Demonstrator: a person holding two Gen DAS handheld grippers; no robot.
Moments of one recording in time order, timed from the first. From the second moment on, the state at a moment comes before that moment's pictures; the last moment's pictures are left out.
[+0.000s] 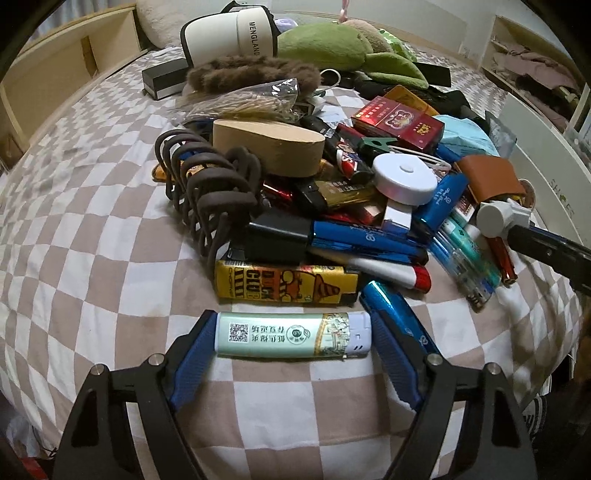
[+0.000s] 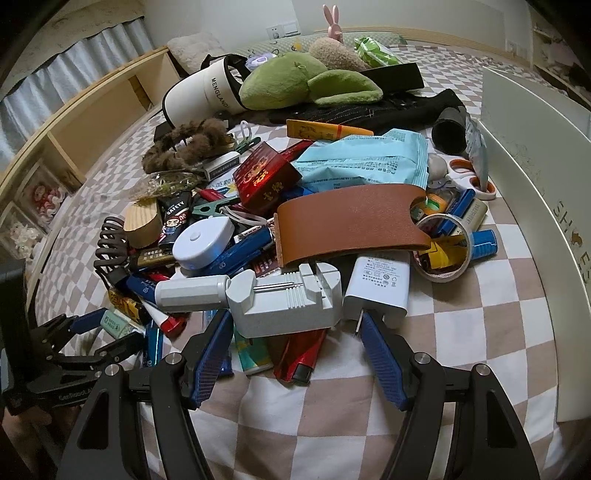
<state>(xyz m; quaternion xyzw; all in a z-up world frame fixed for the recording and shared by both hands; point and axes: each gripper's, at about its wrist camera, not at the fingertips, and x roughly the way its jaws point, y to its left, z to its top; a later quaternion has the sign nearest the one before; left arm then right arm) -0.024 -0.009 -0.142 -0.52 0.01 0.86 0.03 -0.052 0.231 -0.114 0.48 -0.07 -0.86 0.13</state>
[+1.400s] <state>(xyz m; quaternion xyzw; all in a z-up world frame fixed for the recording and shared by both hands) -0.028 0.015 -0.109 -0.48 -0.02 0.87 0.09 -0.060 0.245 -0.115 0.48 -0.03 -0.87 0.11</state>
